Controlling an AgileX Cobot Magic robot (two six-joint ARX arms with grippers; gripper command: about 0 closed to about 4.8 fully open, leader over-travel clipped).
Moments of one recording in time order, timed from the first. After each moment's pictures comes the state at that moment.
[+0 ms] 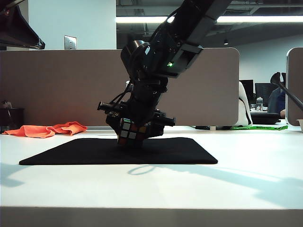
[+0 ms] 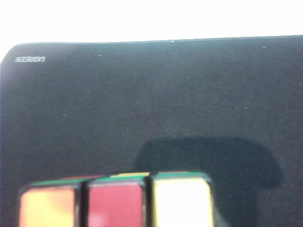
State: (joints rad) left arm -0.20 0.85 0.54 0.09 0.28 0.01; right arm 0.69 2.23 1.61 0.01 0.24 0.49
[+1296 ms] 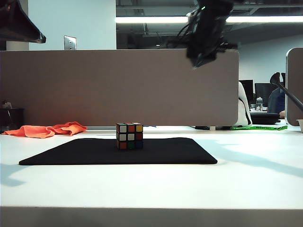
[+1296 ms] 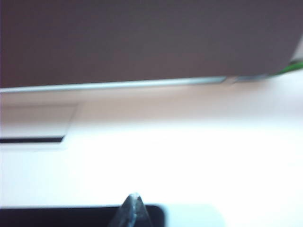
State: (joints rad) left arm -0.20 0.85 0.54 0.14 0.28 0.01; right arm 0.43 1.88 1.61 -0.10 0.32 0.26
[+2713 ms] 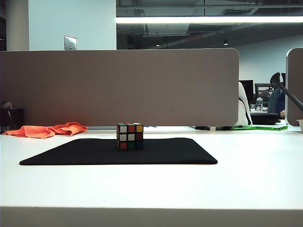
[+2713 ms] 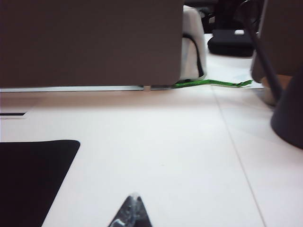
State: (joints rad) left arm -0.20 0.28 0.32 0.04 0.21 -0.14; right arm 0.07 0.73 0.36 0.30 0.02 0.06
